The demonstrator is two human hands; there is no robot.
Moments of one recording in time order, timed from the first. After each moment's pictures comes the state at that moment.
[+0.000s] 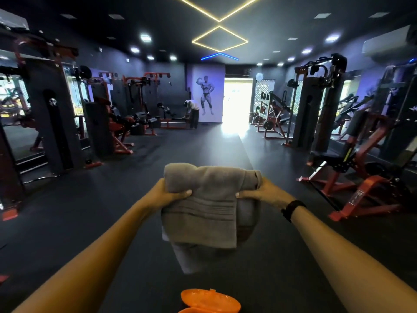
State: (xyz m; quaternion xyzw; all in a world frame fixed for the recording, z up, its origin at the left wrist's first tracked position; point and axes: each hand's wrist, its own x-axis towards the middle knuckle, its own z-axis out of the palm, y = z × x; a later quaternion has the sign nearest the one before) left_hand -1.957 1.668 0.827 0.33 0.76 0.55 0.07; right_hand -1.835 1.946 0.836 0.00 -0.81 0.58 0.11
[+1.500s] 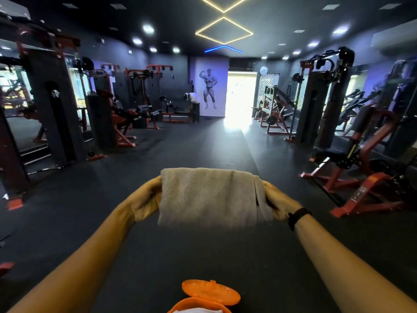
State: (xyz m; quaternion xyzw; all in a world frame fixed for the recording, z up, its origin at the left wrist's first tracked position) left_hand -1.950 1.639 0.816 0.17 0.52 0.78 0.30; right_hand -1.824 1.936 0.814 -0.08 -0.66 0.74 0.06
